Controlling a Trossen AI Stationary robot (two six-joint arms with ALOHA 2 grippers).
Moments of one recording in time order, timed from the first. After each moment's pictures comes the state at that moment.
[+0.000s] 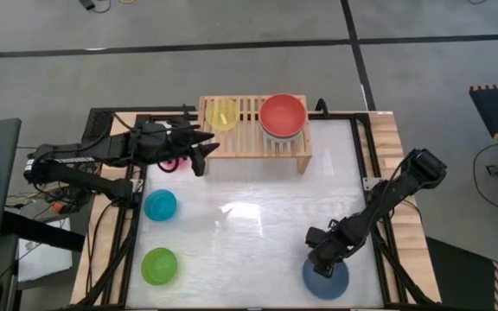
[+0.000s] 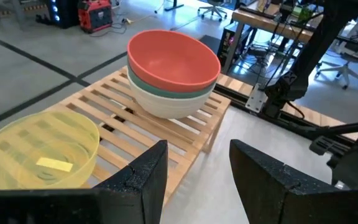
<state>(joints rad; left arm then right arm) 0.07 1.05 1.11 -0.33 -0.37 -0.29 0.69 1.61 0.95 -0.73 -0.08 1.15</state>
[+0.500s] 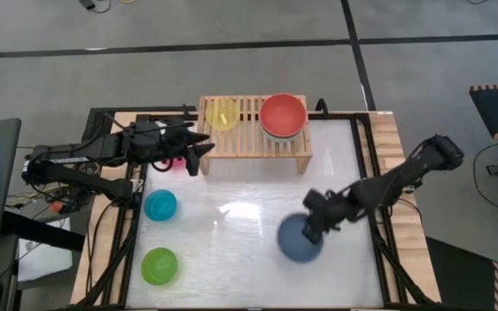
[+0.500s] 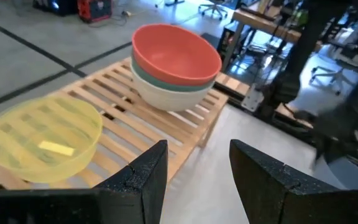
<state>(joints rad) 0.07 1.00 1.11 -0.39 -0.36 -0.36 0.47 1.33 1.02 -0.81 0.17 1.12</state>
